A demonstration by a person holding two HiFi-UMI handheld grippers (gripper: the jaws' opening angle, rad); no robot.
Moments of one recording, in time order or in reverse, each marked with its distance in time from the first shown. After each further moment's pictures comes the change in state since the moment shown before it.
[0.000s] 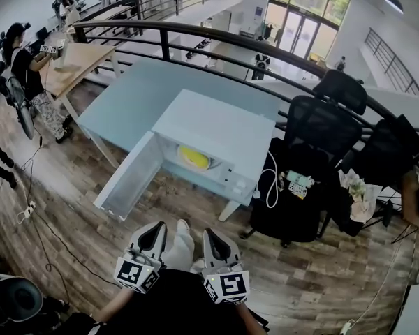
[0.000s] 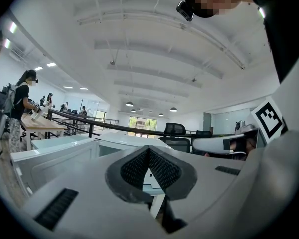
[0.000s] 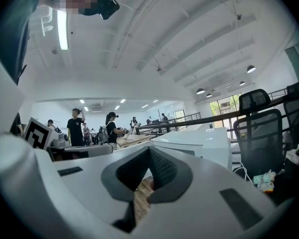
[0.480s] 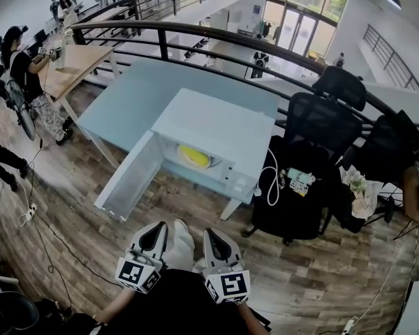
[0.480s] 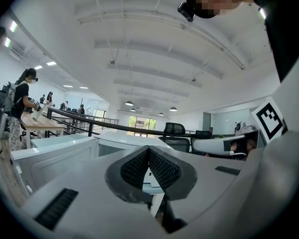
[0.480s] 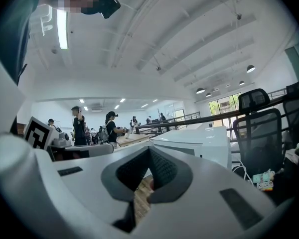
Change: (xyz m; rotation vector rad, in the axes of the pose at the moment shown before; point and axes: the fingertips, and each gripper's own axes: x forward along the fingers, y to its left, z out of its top) left arm 0.001 -0.001 0.000 -0.010 0.009 -0.003; right arm -0.001 0.001 -0.001 -0.002 0.006 -0.003
